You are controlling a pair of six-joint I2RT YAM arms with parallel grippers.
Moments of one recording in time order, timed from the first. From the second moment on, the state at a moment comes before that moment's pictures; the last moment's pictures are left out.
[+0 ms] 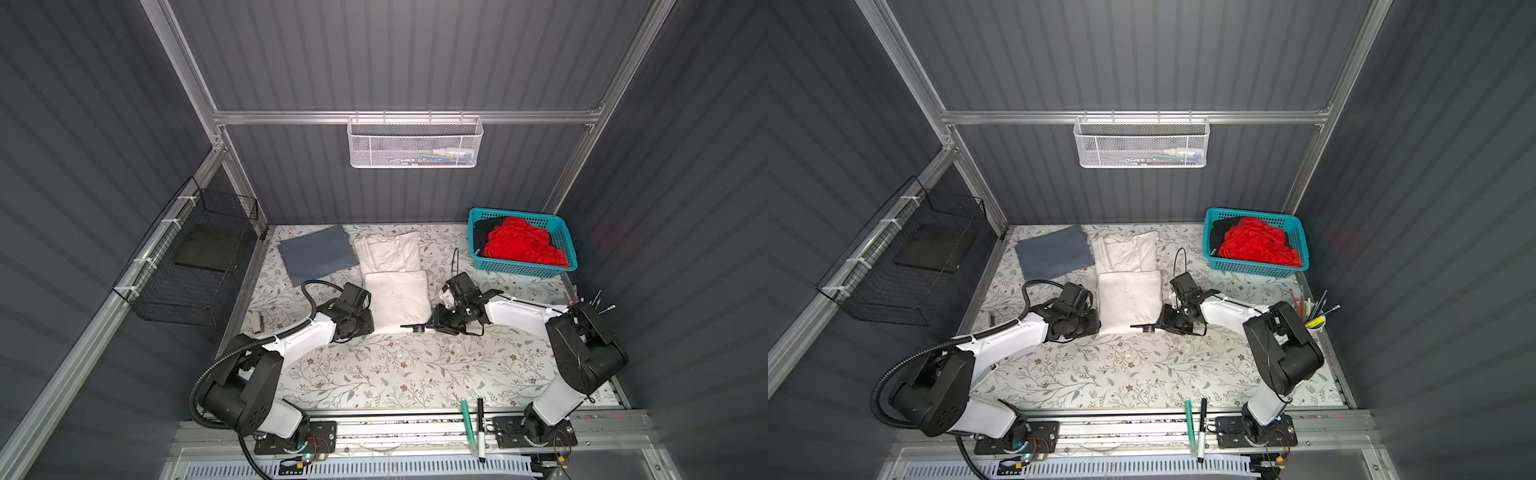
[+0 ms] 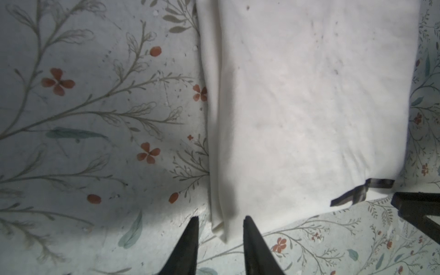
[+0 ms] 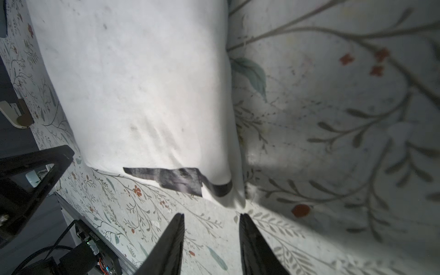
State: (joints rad) left arm -0.55 1.47 0.78 -0.36 0.06 -0.64; right arm 0.52 1.68 0.92 -0.37 -0.38 0.66
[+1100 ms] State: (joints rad) left arm -0.56 1.39 0.72 -0.34 0.10 -0.63; right arm 0.51 1.67 0.92 -0.37 -0.40 0.63
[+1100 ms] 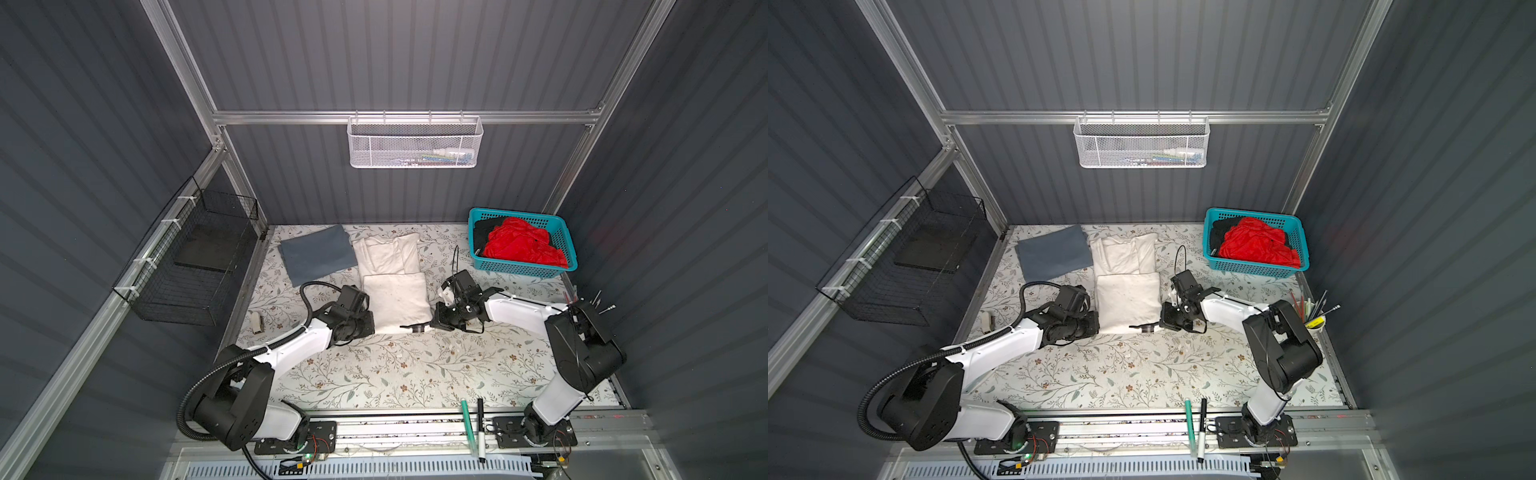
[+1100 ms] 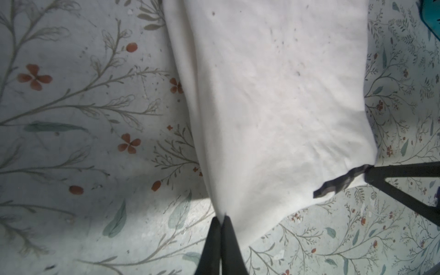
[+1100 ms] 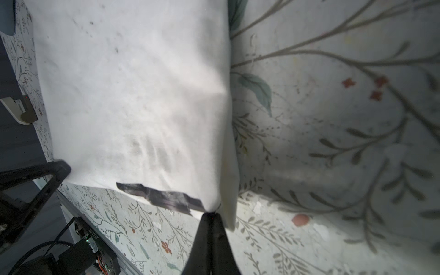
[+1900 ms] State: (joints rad) left arm -0.68 1.05 0.42 -0.43 0.15 -0.69; right arm 0.72 1.43 0.68 -0.44 -0.34 0.76
